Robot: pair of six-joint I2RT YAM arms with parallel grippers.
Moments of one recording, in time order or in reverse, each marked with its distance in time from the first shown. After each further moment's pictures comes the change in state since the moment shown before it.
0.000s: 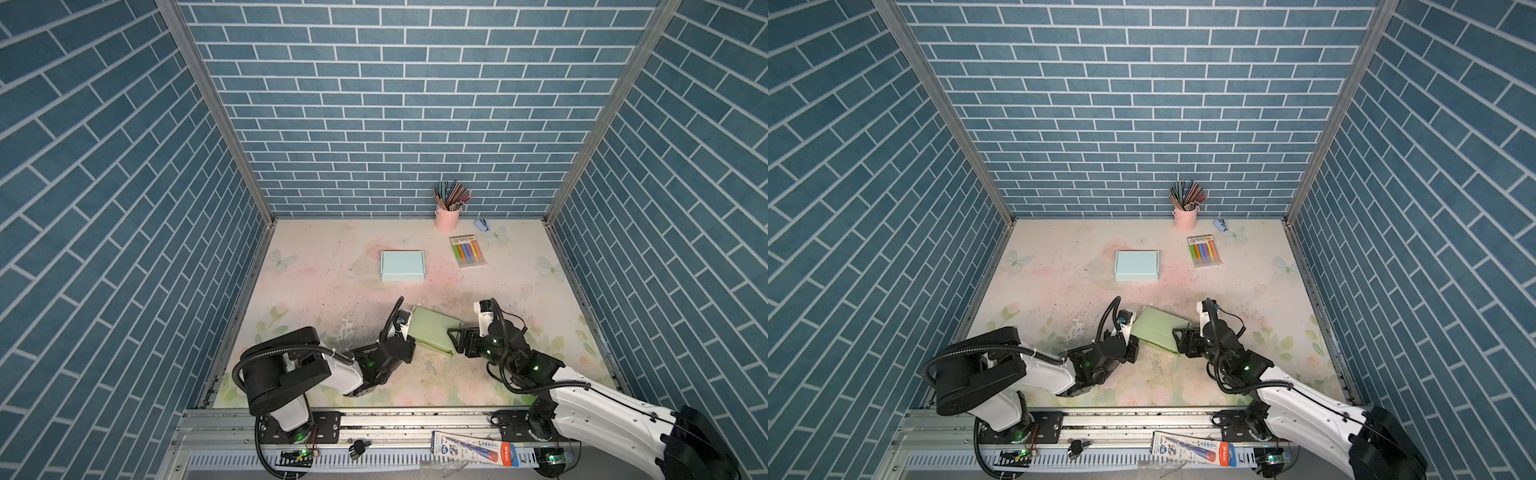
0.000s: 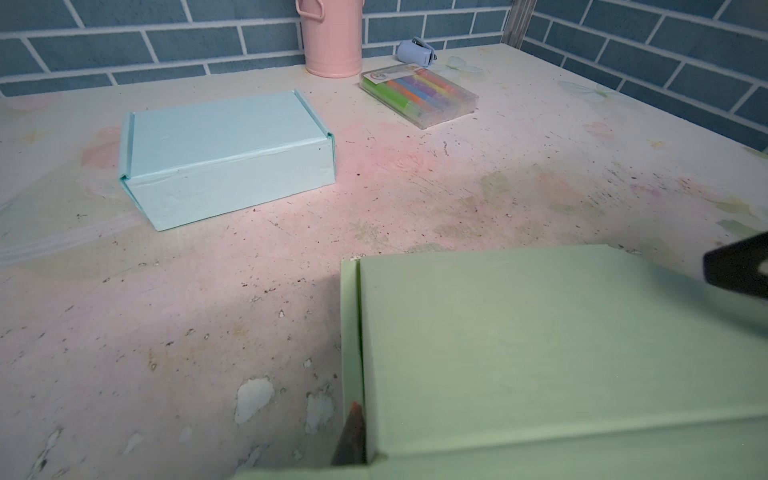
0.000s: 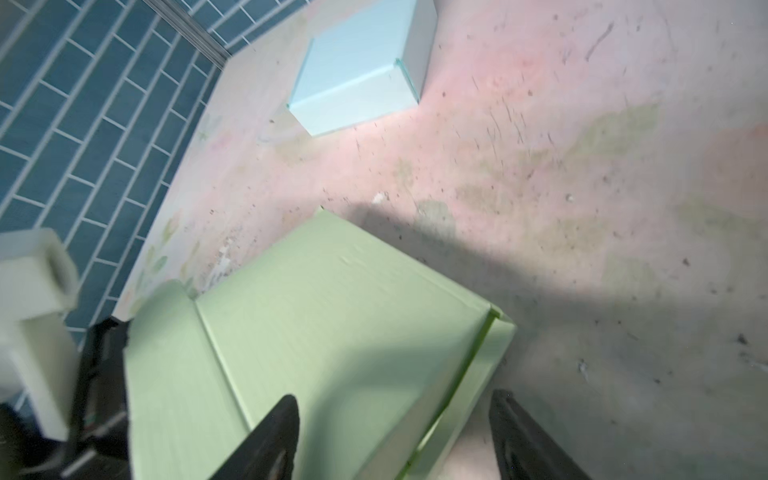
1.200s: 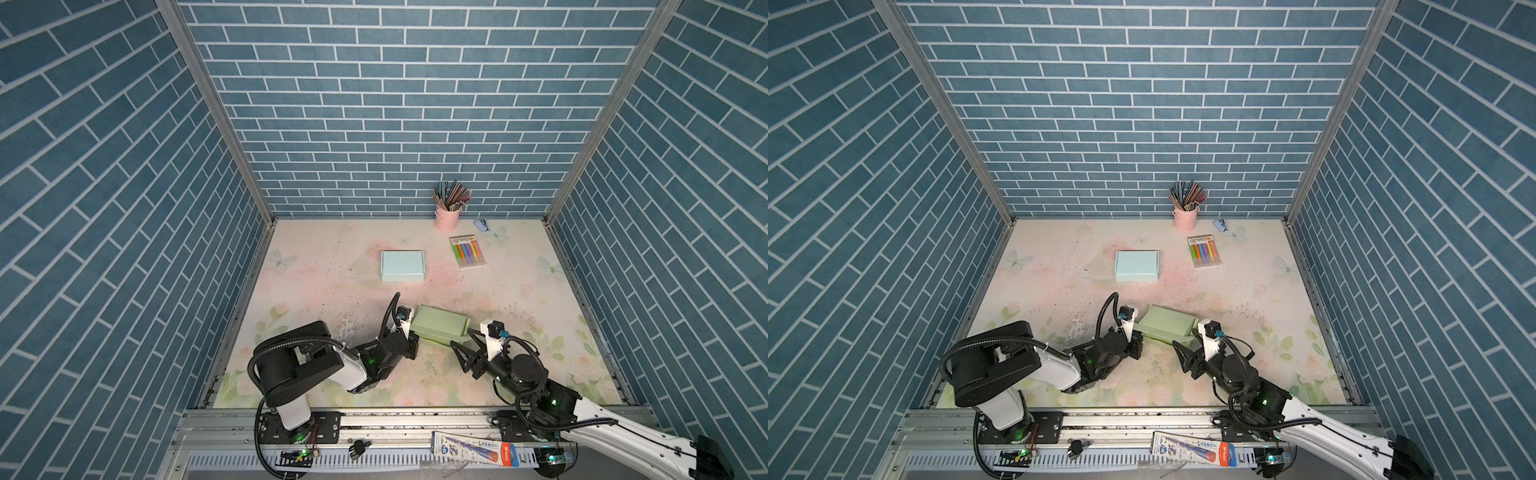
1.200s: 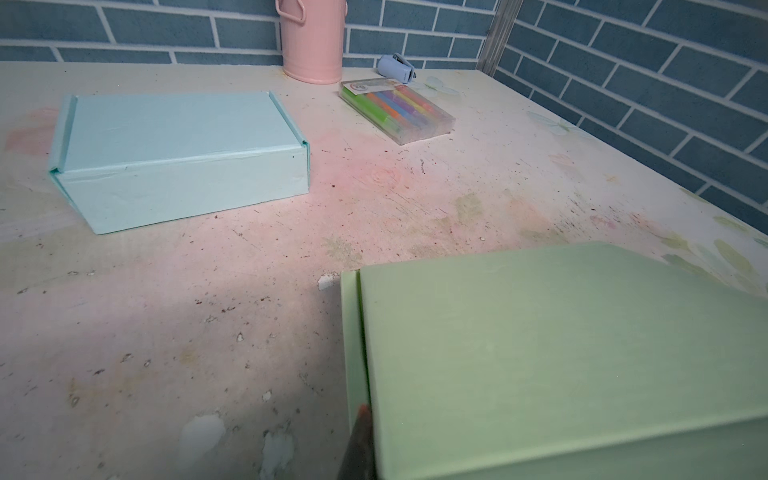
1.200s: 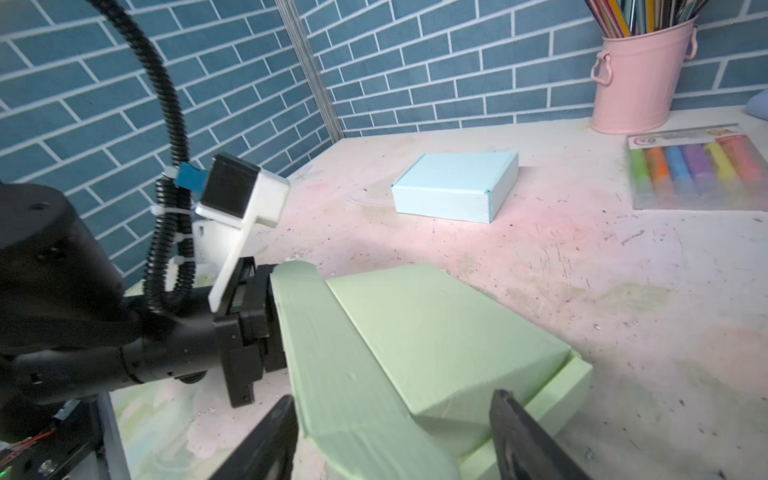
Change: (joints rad) left arm 0.044 0.088 0.017 0.142 0.094 -0.040; right arm 0.227 -0.515 -0.257 0.164 0.196 -0.341
